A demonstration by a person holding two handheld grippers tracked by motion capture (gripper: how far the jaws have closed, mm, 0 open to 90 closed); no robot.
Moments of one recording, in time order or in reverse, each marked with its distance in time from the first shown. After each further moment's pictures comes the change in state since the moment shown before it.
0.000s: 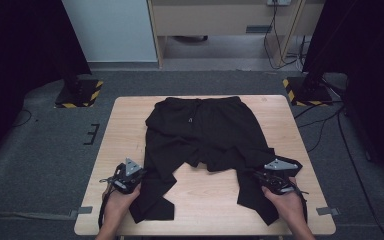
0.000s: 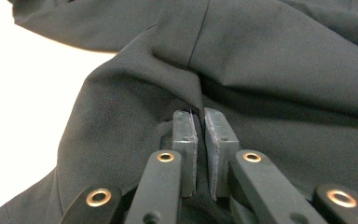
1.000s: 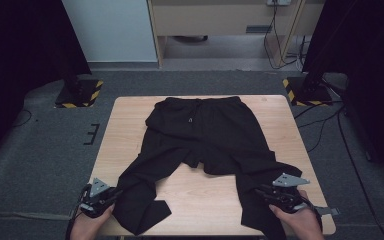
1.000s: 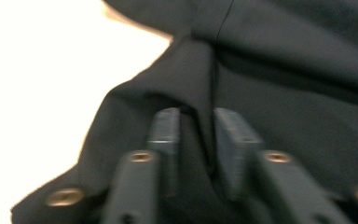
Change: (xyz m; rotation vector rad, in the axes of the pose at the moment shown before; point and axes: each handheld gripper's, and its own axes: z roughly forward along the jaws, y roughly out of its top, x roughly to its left) left arm 0.024 -0.059 -0.065 -0.003 -0.008 -0.125; right arm 0.017 -0.021 -0.051 -0.010 0.100 -0.059
